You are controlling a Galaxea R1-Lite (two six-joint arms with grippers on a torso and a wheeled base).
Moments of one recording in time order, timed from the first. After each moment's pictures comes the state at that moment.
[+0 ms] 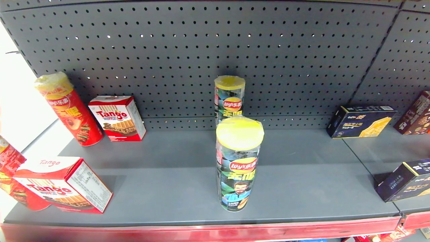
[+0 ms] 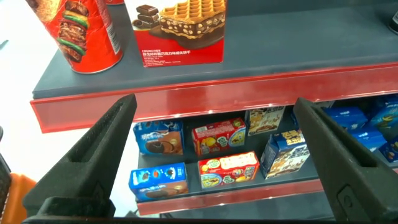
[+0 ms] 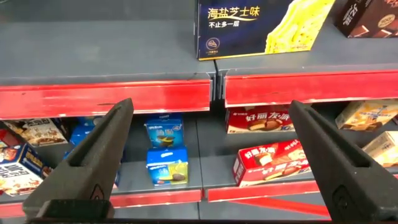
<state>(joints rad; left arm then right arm) 0.00 0.00 0.00 0.01 -0.10 0.03 -0.01 0.00 0.00 0.00 -0.05 -0.01</state>
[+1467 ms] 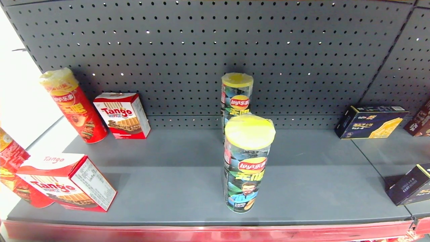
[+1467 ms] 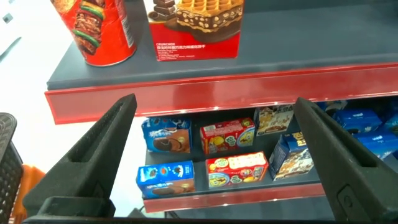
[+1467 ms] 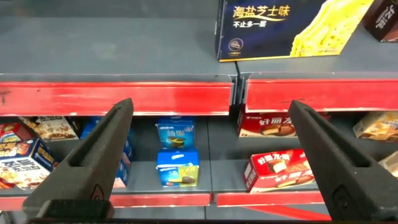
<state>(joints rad) 0.00 0.00 0.00 0.00 -0.07 0.03 -0.02 0.00 0.00 0.00 -0.01 -0.01</state>
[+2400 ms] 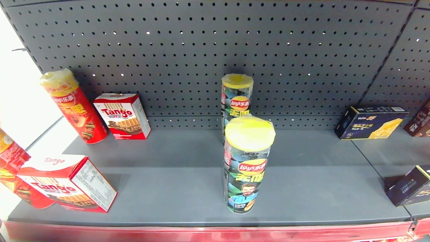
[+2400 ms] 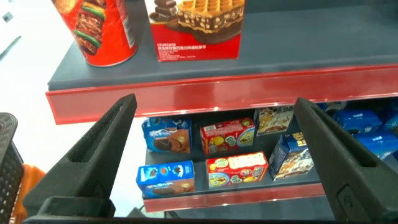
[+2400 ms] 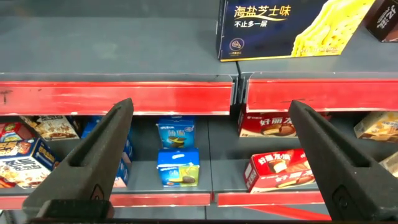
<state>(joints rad) 0.00 0.00 0.00 0.00 -0.07 0.03 -0.01 0.00 0.00 0.00 -0.01 -0.01</state>
